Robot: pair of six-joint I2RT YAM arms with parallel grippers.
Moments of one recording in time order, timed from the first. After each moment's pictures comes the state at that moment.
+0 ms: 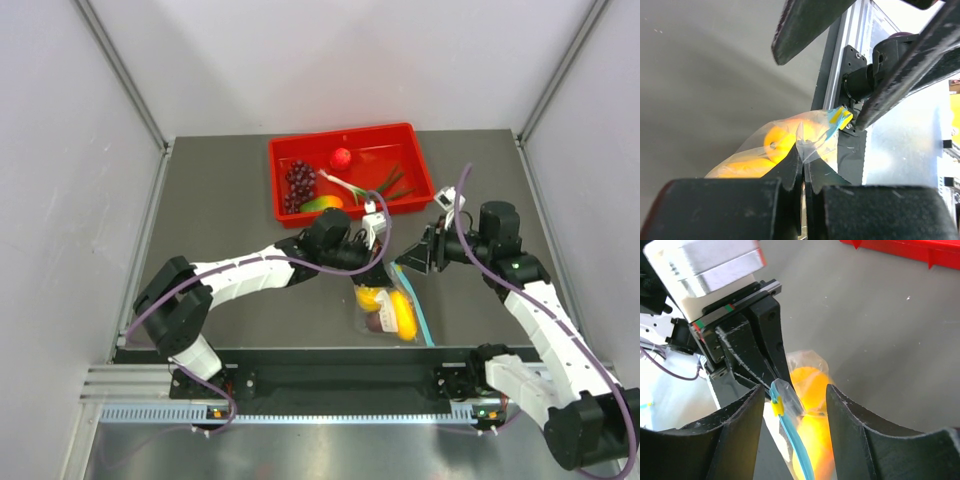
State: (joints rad) left arm -0.88 1.62 1.03 0.14 0.66 -0.38; right arm 0.20 0.92 0.75 -0.36 -0.85 0.20
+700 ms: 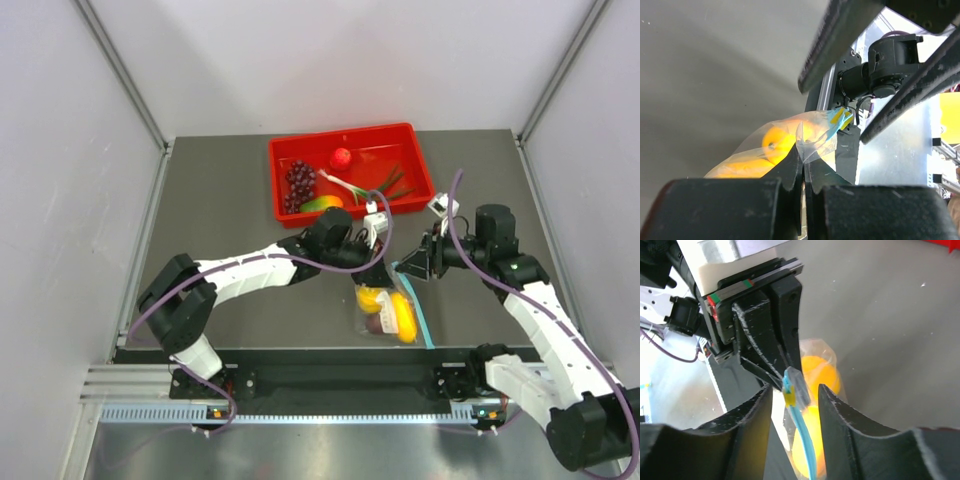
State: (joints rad) left arm -0.88 1.64 1.04 0.13 0.69 -0.41; right arm 0.22 0.90 0.75 -0.44 -0.87 0.12
